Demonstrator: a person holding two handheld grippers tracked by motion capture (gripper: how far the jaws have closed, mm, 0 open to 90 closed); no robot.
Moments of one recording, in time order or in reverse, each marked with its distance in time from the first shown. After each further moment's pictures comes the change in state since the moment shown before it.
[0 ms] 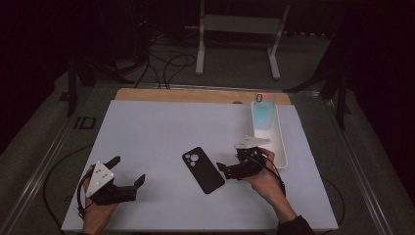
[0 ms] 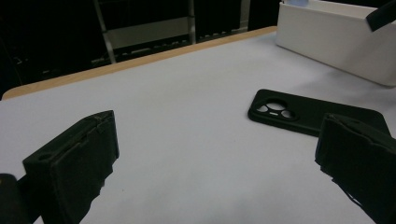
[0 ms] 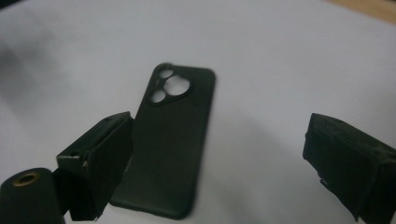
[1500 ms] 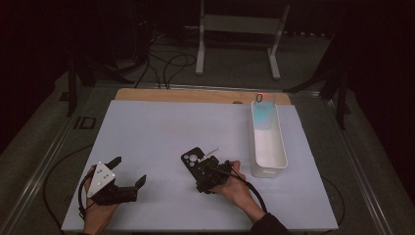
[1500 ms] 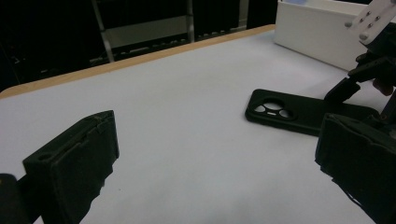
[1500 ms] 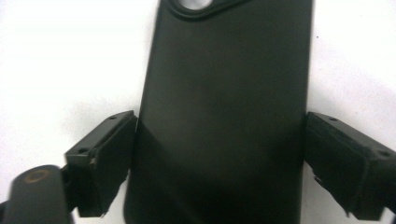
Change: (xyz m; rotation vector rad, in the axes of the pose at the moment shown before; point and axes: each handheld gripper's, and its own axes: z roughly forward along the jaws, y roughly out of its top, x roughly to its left) left arm -0.001 -0.001 0.001 0.005 -0.005 0.000; right arm 0.051 -0.012 0.091 0.396 -0.042 -0.022
